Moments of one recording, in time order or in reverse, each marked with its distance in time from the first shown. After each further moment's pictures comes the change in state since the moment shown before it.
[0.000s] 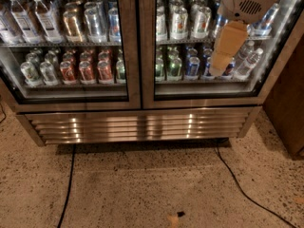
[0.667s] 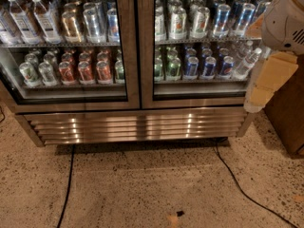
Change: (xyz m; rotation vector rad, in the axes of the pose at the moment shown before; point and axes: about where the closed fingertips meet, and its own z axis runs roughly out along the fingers) arm 0.052 0.080 -0.031 -0.028 -0.015 -0.019
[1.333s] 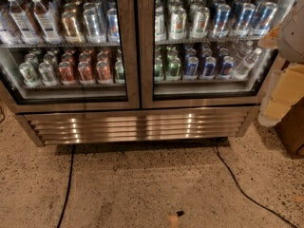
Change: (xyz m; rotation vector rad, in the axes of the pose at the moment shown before) arm 0.024 0.023 -0.005 -0.023 0.021 0.038
